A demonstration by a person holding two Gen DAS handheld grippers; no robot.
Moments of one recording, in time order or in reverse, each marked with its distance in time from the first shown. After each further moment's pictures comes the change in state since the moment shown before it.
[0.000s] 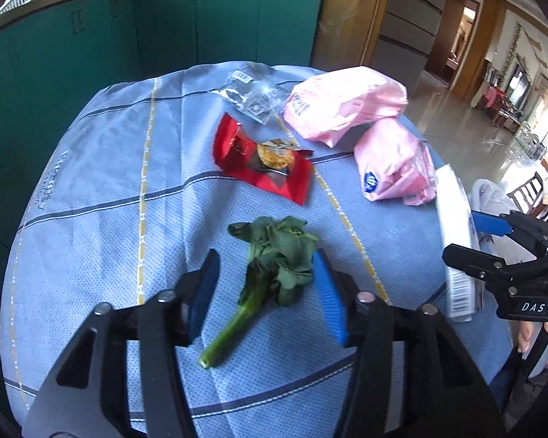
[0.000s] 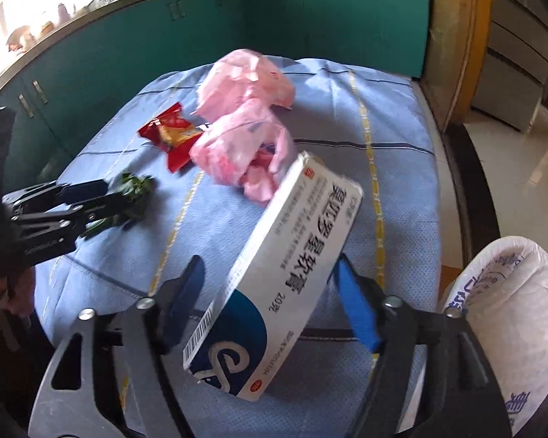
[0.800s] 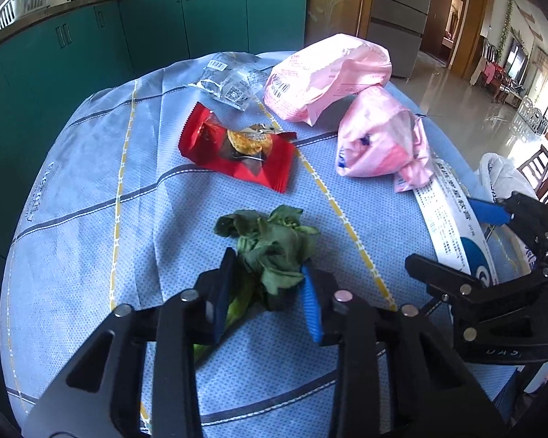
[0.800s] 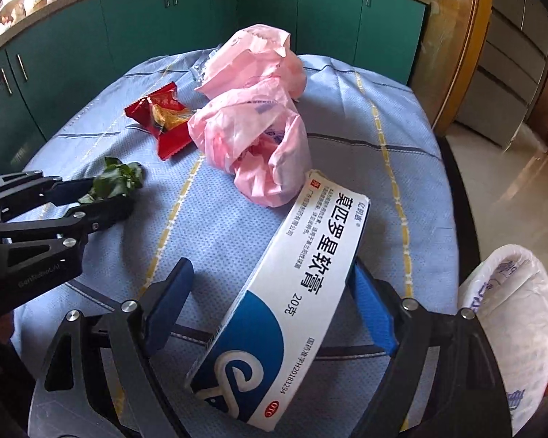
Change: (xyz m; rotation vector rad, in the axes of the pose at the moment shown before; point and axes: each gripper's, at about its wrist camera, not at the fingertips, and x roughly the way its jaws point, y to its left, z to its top) left arm 0.015 -0.024 -0.006 0.089 0.018 0.035; right arm 0.029 0.034 -0.005 -0.057 0.006 -0.074
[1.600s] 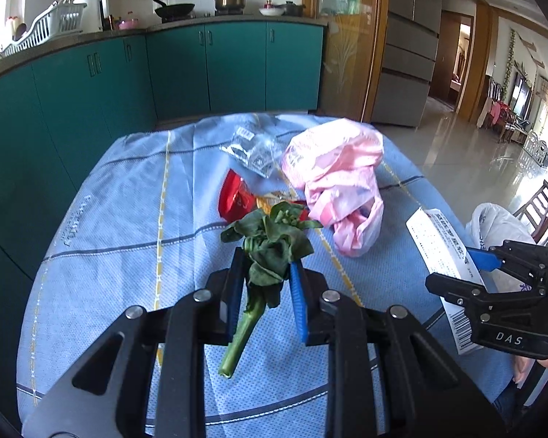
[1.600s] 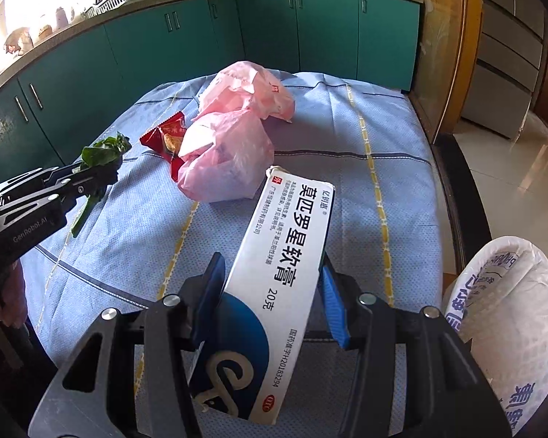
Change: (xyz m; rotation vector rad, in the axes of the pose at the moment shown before) left arm -0.047 0.008 0.007 -0.058 -0.212 0.045; right arm -0.035 -0.020 -0.003 0.047 -0.074 0.053
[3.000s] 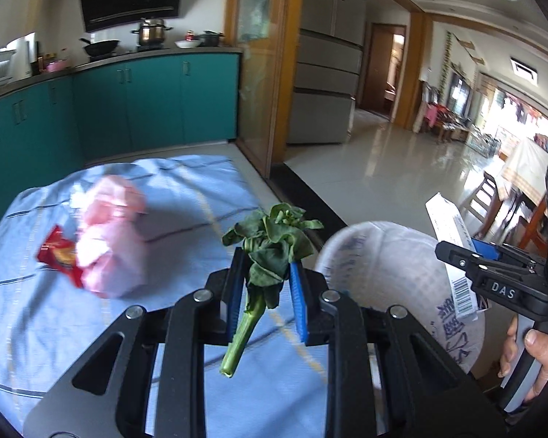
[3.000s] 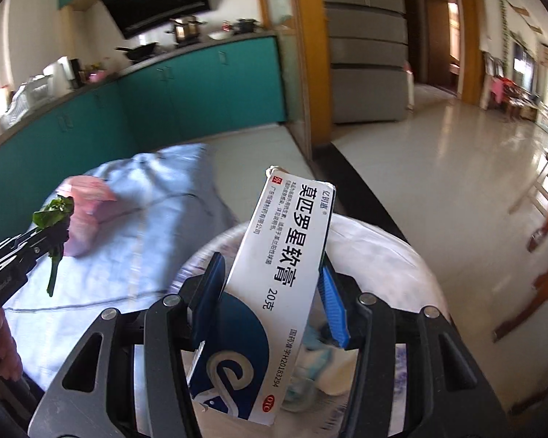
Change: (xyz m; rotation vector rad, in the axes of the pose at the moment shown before) left arm -0.017 -0.201 0.007 0.115 -0.104 -0.246; right arm -0.133 -0.185 -0.088 0.362 -0.214 -0.317
